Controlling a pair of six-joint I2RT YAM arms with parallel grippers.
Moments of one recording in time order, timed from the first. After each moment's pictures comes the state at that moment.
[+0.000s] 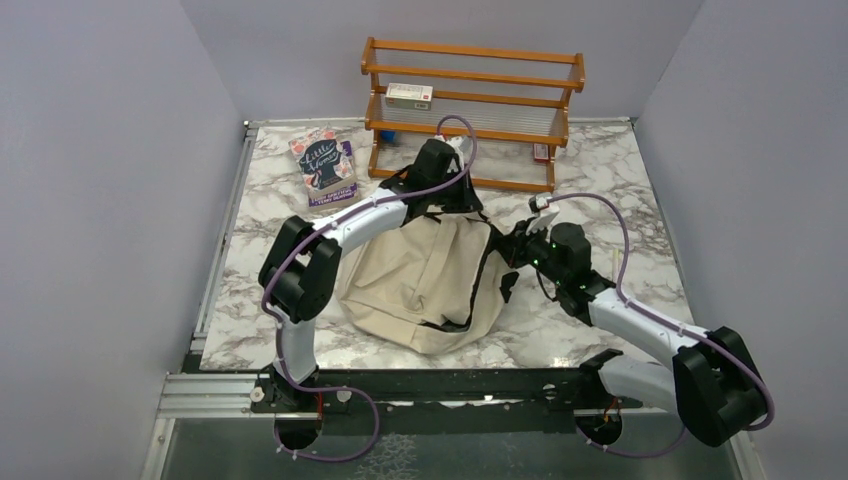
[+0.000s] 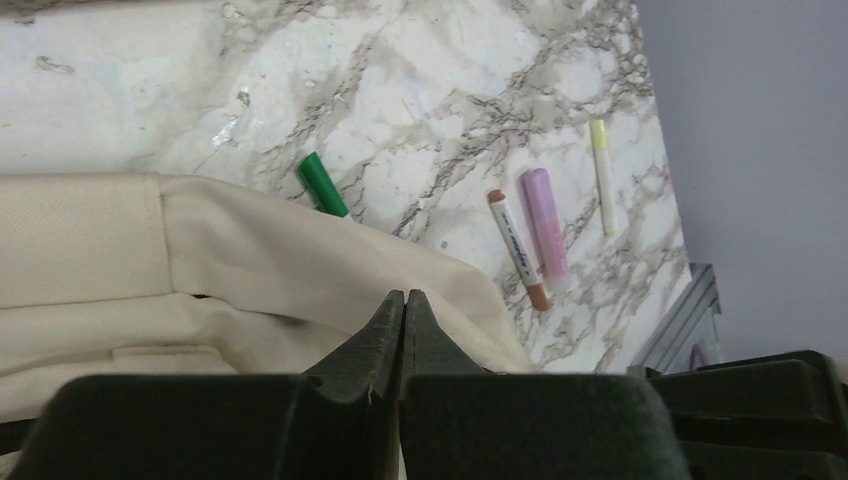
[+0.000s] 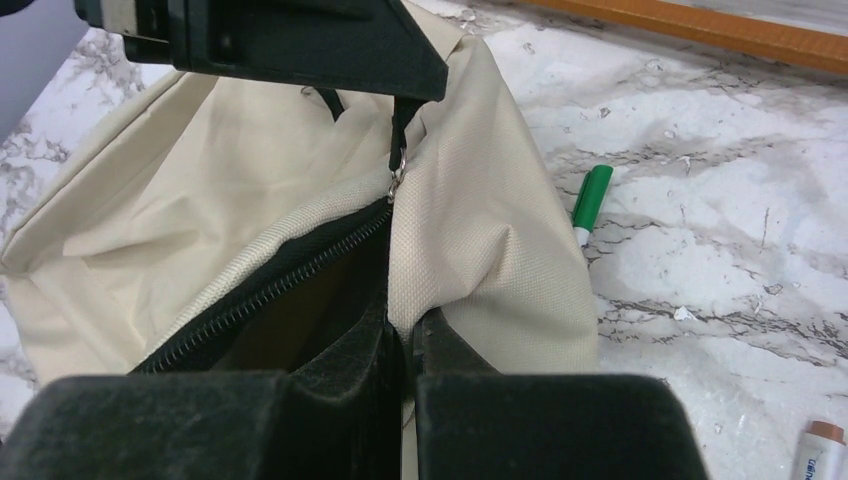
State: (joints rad) left arm -0.65 1.92 1.48 -0.11 0.31 -0.63; right arm 0.46 1.12 0.43 0.42 -0.14 0.27
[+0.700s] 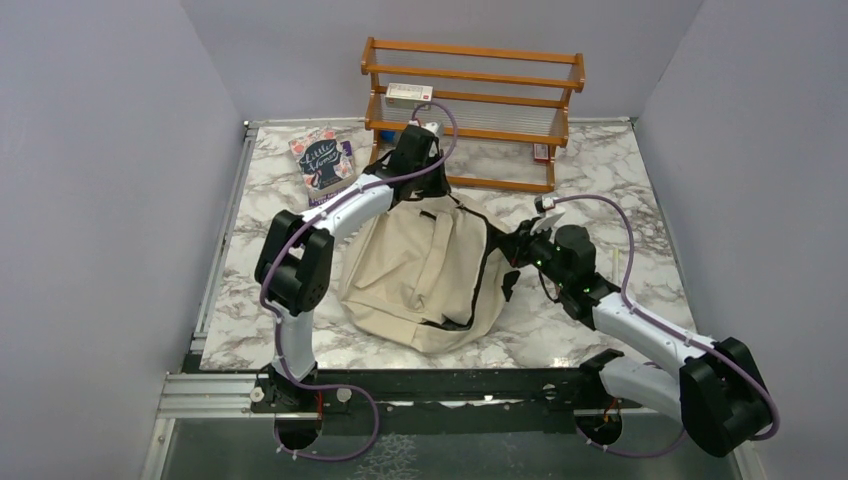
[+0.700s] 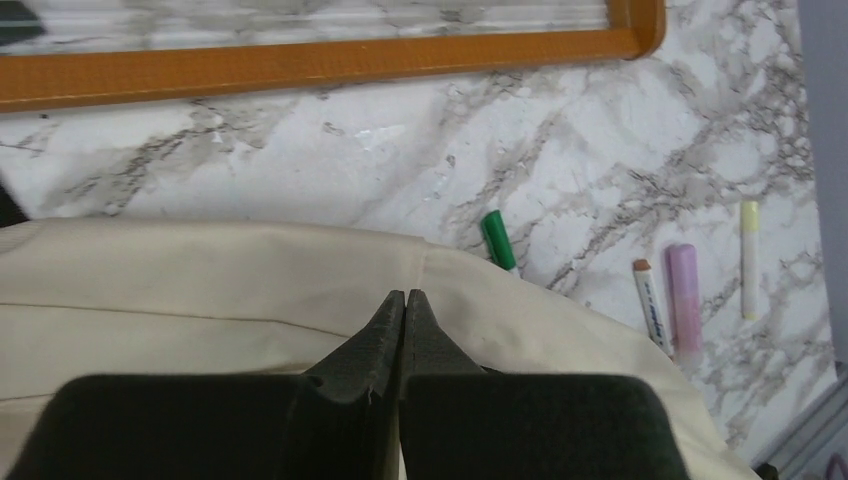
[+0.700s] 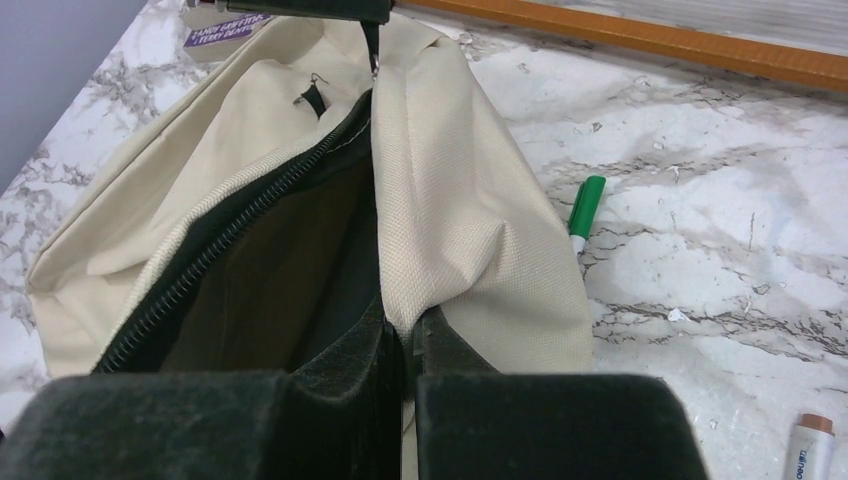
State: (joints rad) left arm -0.55 1.93 1.54 -0.24 0.16 -0.49; right arm 0.46 1.06 0.42 0.41 -0.12 0.30
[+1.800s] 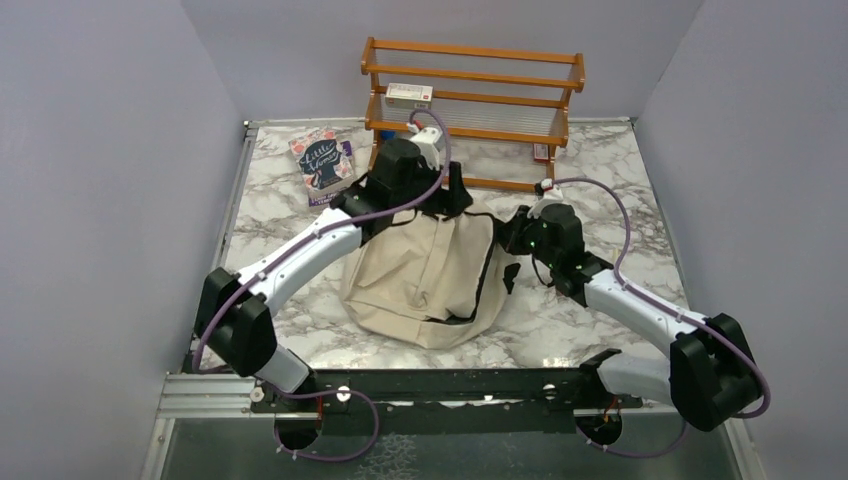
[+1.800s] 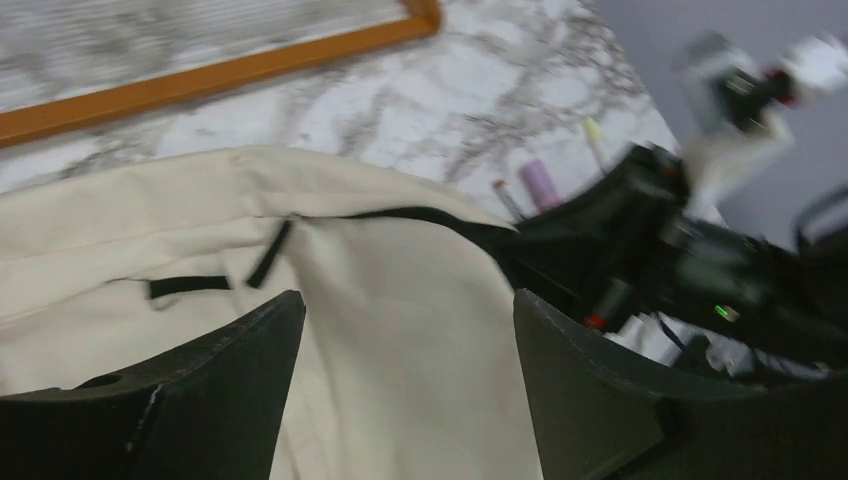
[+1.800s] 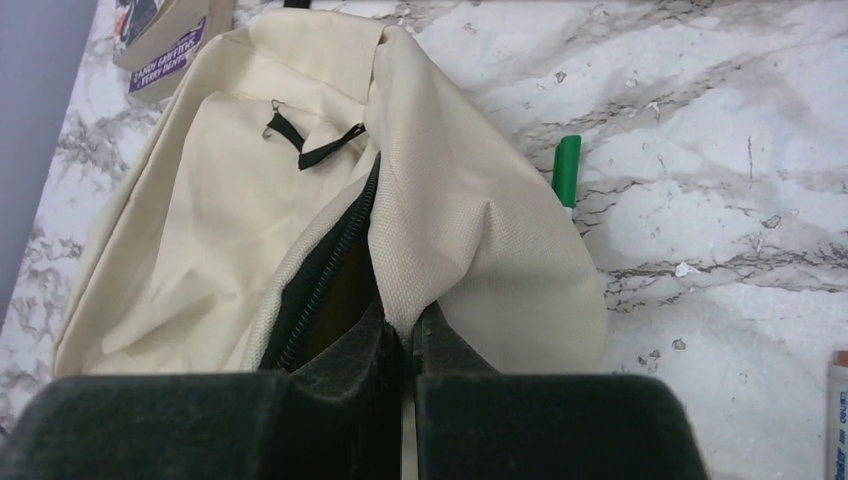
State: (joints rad) left arm -0.62 1.55 1.31 -0.21 0.20 -0.40; right arm 0.46 1.19 0.58 0.22 -0.02 0.48
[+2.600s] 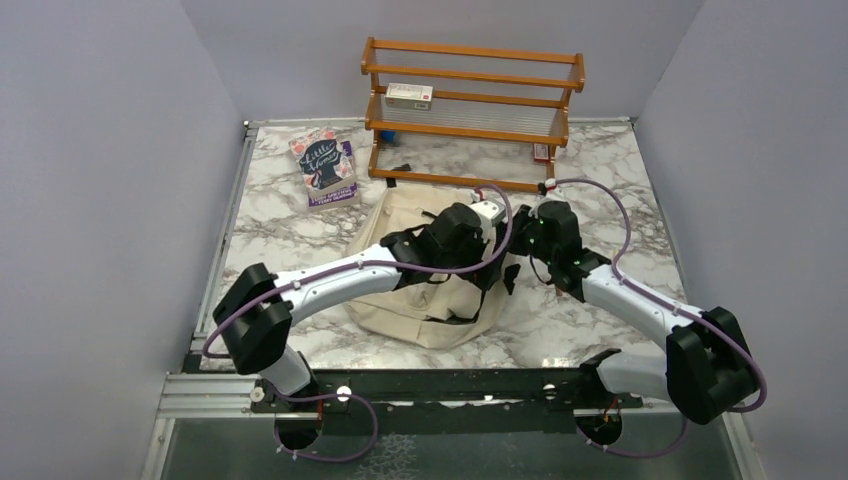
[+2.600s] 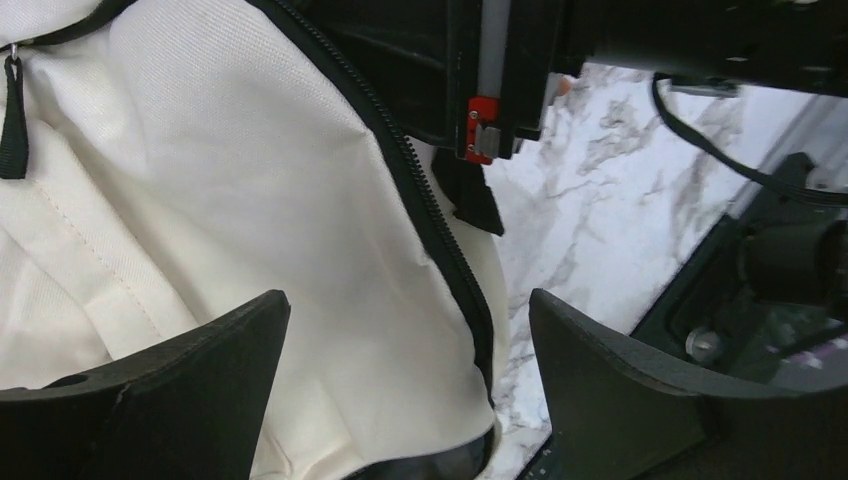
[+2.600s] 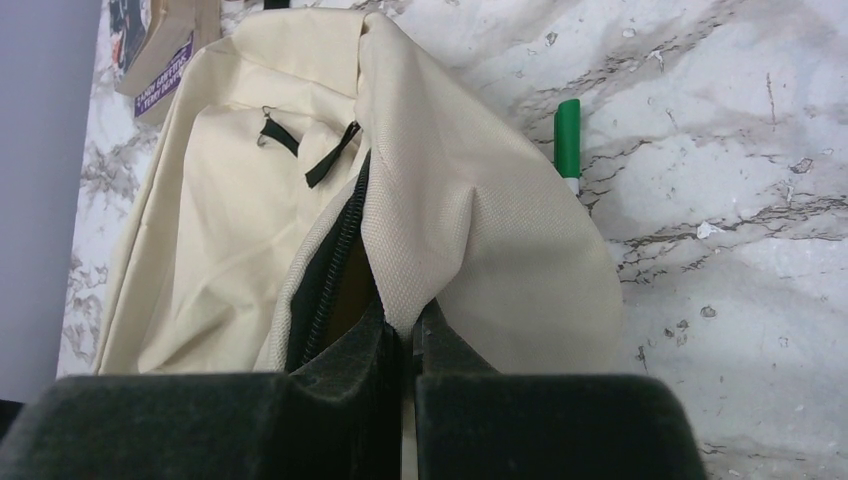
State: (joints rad) left arm -0.98 1.55 1.17 -0.24 0.04 -0.32; right arm 0.46 1.23 0.62 0.15 -0.01 0.63
